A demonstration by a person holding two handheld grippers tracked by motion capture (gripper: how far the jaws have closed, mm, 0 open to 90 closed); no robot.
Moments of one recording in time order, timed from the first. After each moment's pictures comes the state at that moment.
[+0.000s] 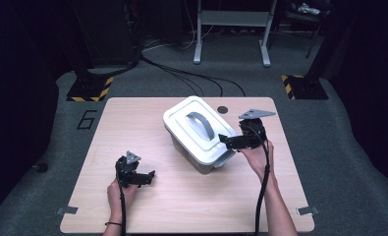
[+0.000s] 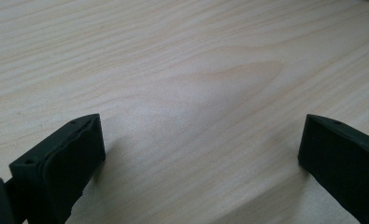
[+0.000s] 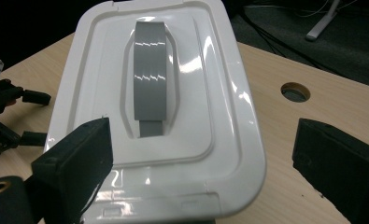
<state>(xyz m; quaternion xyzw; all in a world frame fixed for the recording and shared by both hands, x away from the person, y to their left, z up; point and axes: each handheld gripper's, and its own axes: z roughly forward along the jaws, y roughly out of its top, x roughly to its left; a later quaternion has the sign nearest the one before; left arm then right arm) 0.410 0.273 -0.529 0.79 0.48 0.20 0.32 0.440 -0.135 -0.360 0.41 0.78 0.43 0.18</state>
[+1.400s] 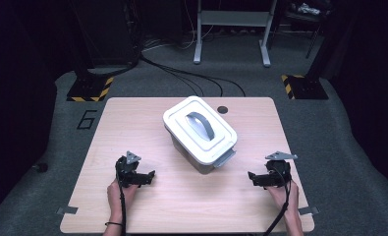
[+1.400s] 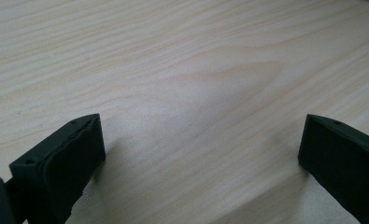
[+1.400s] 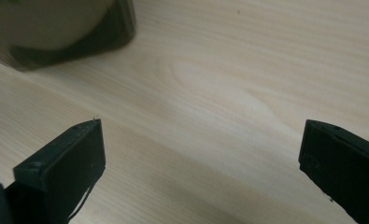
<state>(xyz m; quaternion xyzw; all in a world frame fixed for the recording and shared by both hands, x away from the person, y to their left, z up) 0.410 0.273 -0.529 0.79 0.48 0.20 0.32 0.389 -0.226 -0.489 0.50 0.78 0.33 0.18</state>
